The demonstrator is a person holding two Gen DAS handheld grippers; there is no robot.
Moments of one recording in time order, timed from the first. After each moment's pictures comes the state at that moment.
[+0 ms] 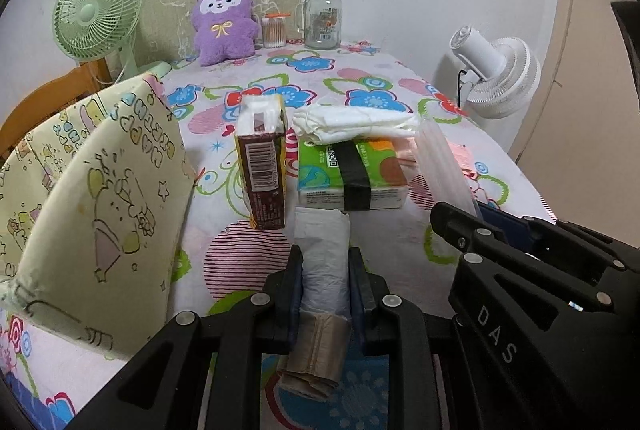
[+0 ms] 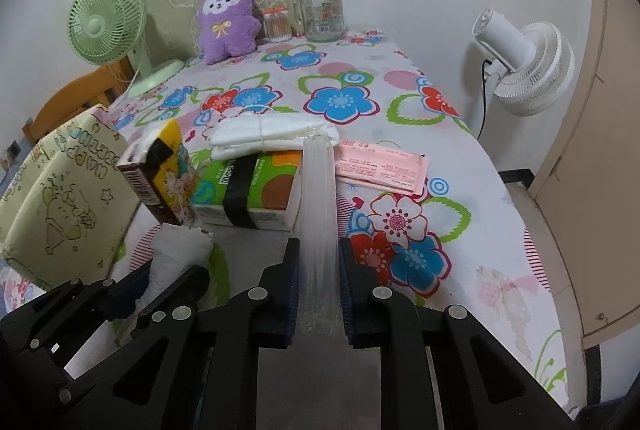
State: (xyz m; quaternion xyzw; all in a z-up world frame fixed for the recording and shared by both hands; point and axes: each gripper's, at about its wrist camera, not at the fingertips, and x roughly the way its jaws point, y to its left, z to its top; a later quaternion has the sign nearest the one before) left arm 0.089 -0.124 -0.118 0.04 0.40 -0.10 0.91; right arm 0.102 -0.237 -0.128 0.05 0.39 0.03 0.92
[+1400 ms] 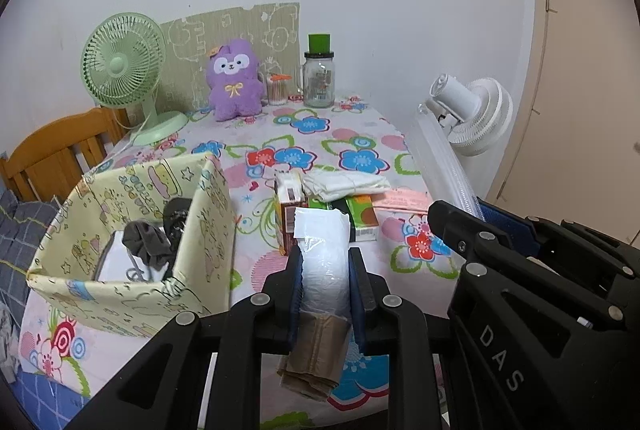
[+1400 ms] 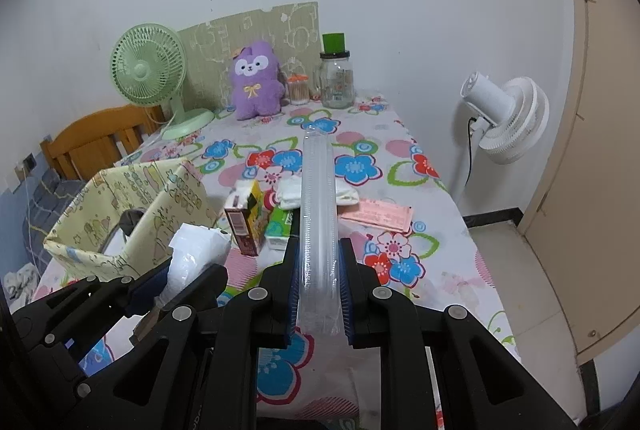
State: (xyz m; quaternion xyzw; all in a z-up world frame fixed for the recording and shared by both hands) left arm 0.028 -0.103 -0.044 0.04 0.33 -0.11 0.94; right arm 0.025 -0.212 -0.046 0.04 0.31 0.02 0.95
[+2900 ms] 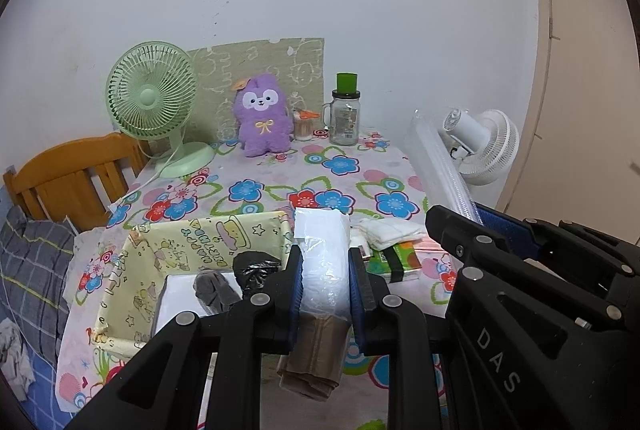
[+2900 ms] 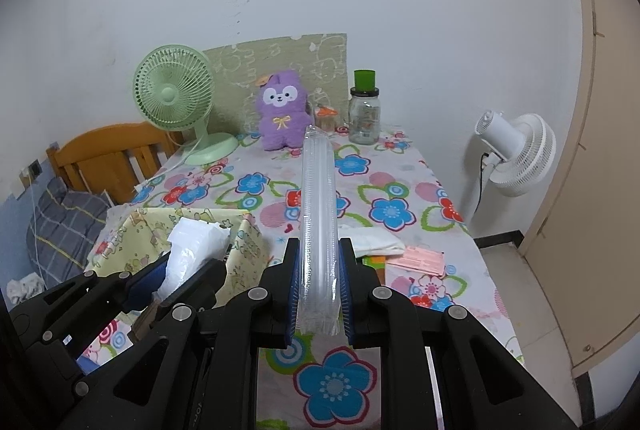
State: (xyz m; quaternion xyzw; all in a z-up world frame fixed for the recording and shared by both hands) left arm 0.041 -0.034 0.008 0.03 0.30 -0.11 0.95; right arm 0.033 -0.143 0.013 0.02 0.29 0.02 0.96
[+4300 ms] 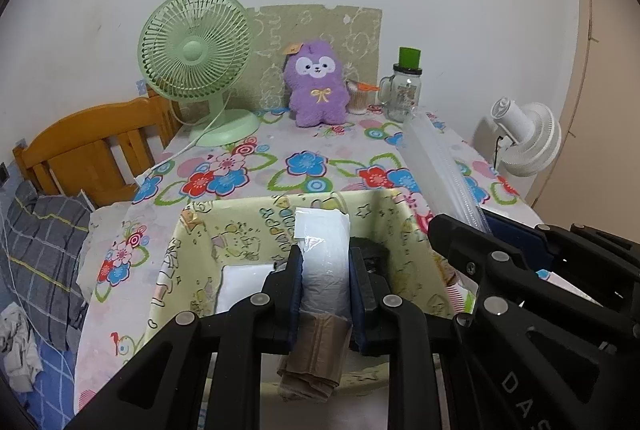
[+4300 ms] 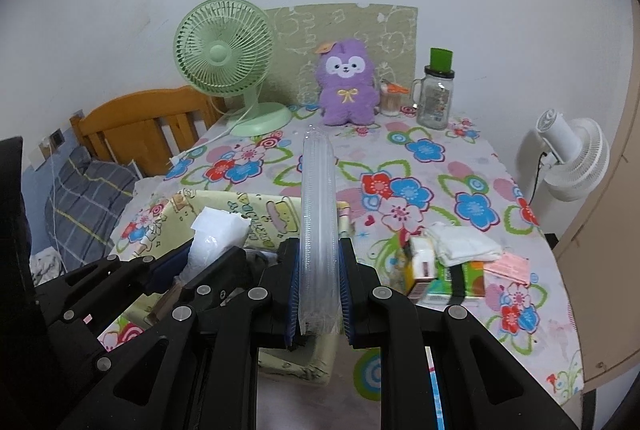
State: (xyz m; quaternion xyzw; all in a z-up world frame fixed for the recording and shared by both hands) left arm 0.093 0.048 -0.025 0.02 0.34 -0.08 0.94; right arm 0.085 -0.054 -0.014 0.00 0.33 0.09 0.94
